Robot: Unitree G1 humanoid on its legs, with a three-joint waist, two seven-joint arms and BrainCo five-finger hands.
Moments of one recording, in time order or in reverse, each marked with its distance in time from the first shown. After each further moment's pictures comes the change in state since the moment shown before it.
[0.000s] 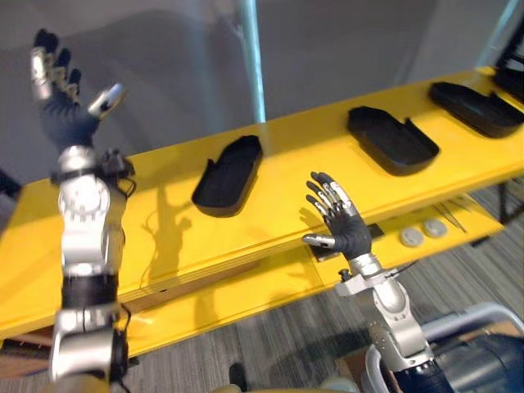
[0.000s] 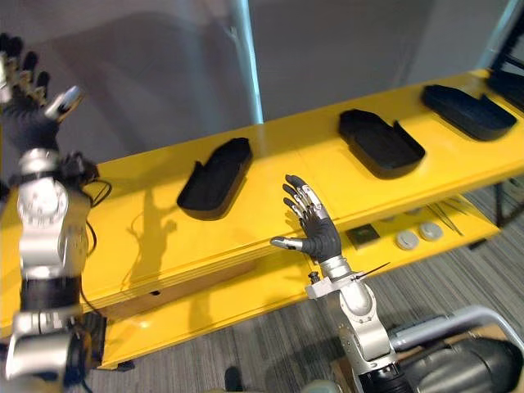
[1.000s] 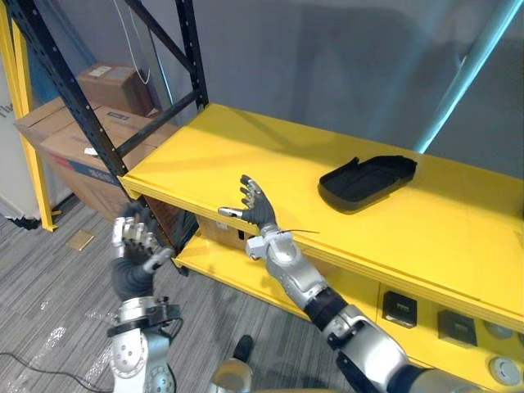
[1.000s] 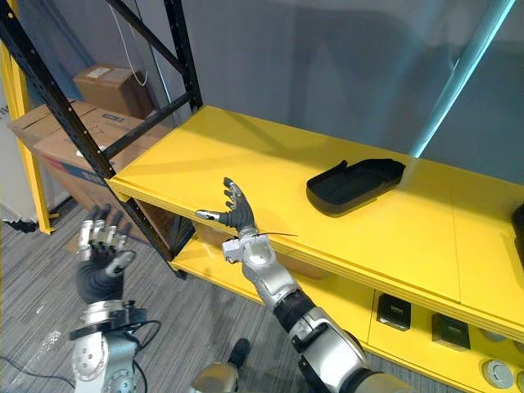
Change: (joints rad) left arm 0.469 -0.250 -0.292 0.003 -0.038 -0.101 -0.267; right arm -0.559 0.386 0.211 0.853 -0.006 0.150 -0.443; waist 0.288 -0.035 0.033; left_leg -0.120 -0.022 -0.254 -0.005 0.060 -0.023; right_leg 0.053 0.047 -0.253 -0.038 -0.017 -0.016
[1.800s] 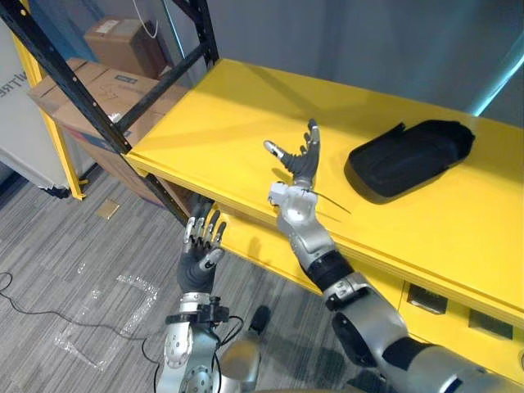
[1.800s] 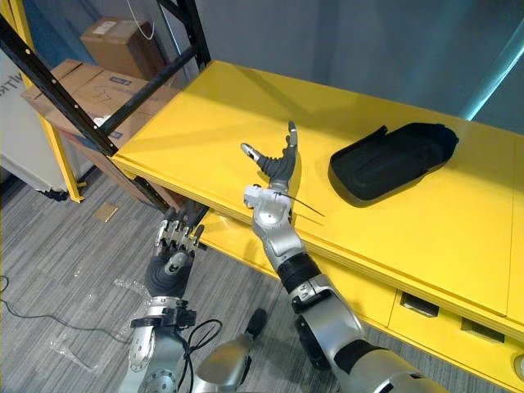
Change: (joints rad) left arm -0.019 -0.017 -0.195 0.031 -0.150 0.022 0.024; right arm -0.288 -0.013 -0.299 -0.018 -0.183 -0.059 -0.321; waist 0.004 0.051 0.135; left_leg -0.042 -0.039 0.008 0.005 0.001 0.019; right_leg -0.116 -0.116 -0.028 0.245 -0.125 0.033
